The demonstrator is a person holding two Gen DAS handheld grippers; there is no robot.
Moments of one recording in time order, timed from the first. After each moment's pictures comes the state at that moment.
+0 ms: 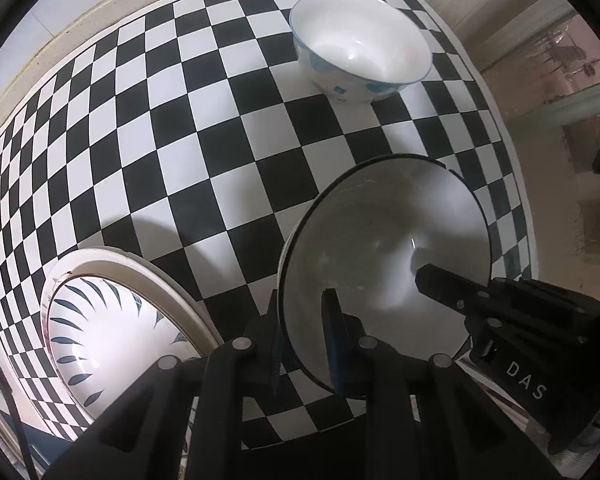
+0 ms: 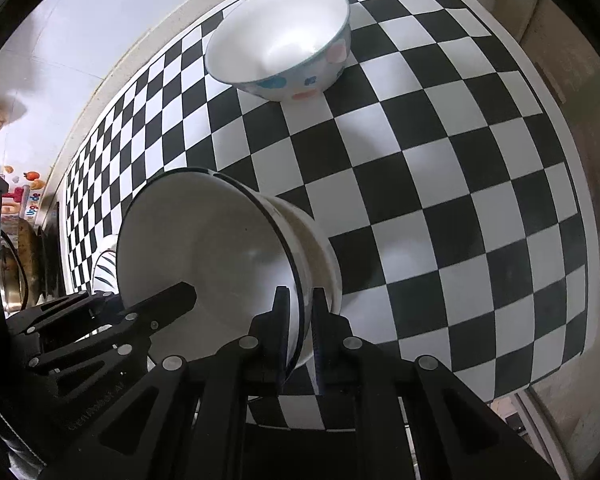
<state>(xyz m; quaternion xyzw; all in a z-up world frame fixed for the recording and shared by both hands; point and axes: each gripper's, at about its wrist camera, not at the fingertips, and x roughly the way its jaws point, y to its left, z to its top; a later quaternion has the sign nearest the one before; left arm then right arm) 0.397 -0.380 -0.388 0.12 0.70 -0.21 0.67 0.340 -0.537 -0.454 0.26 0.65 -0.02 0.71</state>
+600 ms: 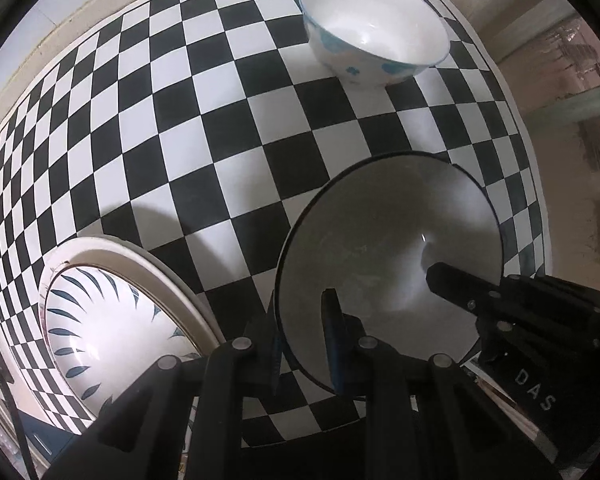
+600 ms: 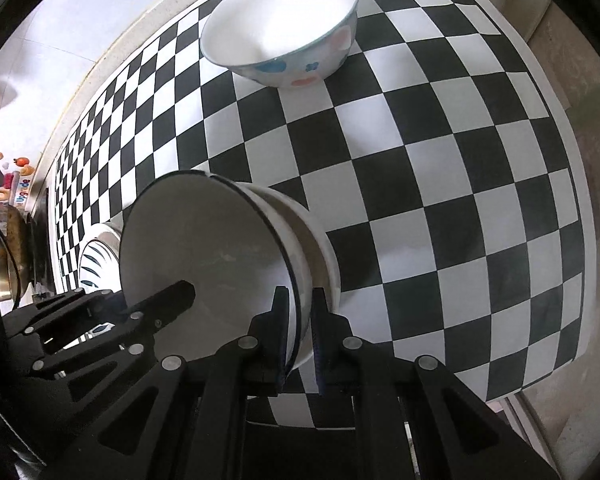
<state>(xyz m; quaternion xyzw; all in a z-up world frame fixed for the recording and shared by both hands) 0.394 -0.388 -0.405 0.13 0.71 -0.19 0.66 0.355 -0.530 -0.460 0.23 0.68 -0.01 0.70</state>
